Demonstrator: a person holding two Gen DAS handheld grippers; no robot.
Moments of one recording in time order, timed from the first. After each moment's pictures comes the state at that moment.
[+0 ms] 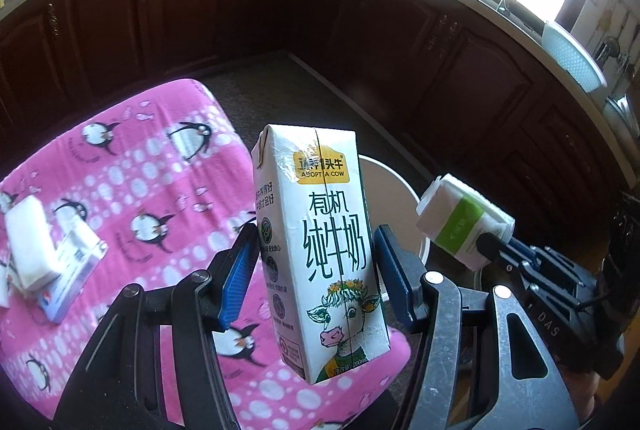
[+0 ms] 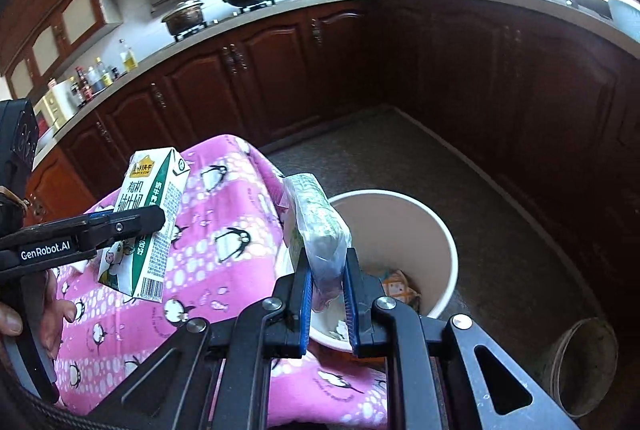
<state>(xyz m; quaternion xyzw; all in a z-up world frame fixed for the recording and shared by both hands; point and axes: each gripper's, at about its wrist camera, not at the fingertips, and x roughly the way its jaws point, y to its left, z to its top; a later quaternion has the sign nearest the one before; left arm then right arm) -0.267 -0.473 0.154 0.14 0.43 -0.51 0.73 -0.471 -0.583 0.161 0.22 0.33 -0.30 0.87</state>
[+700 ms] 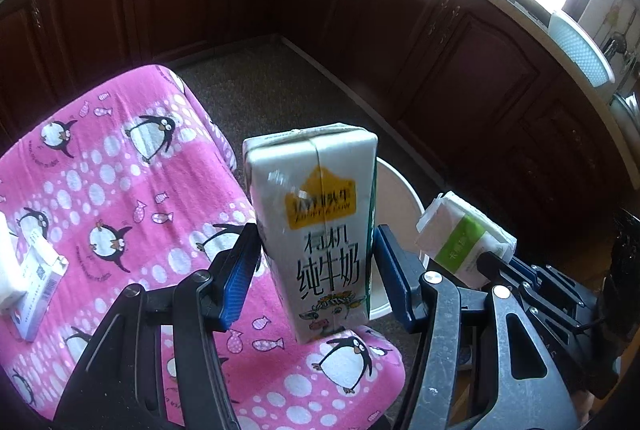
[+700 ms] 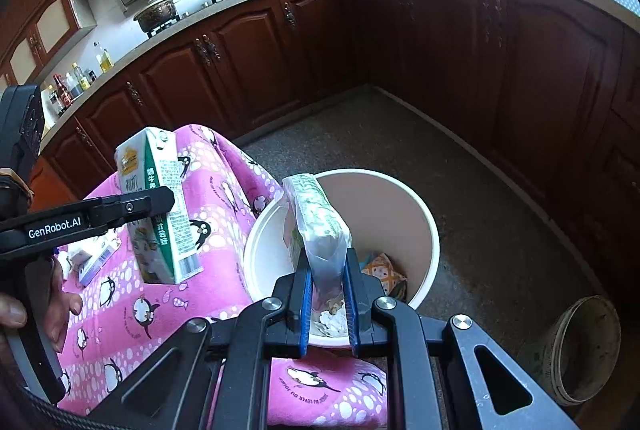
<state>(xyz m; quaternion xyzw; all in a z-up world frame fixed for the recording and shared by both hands) -0.261 -0.520 0.125 0.14 0.45 -0.51 0.72 -0.476 -0.612 0.135 0.25 0.35 -0.32 0.84</state>
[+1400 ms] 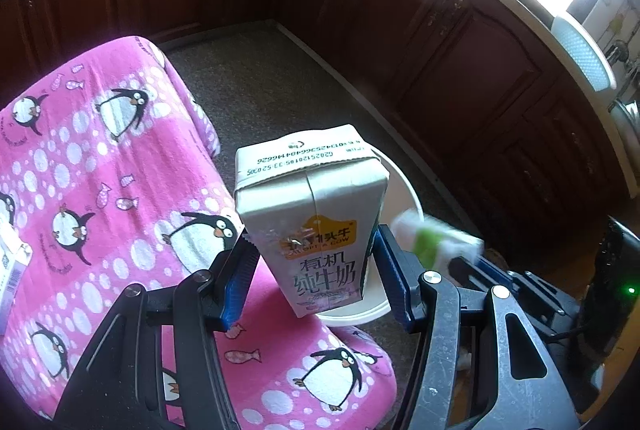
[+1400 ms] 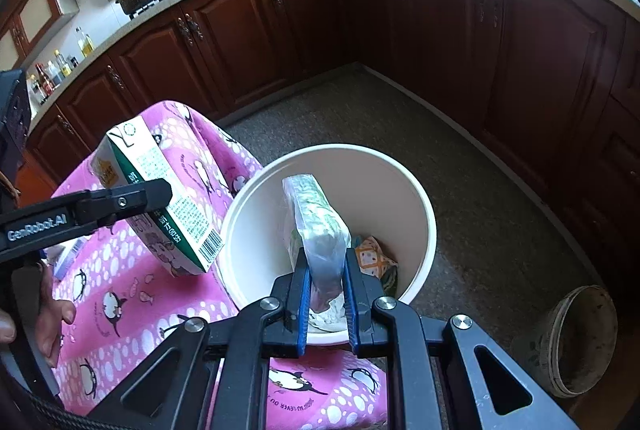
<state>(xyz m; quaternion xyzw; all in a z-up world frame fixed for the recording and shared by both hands) -0.271 -0.544 0.100 0.13 0.47 -0.52 0.70 -0.454 -0.620 0.100 0.25 0.39 -0.33 0.82</state>
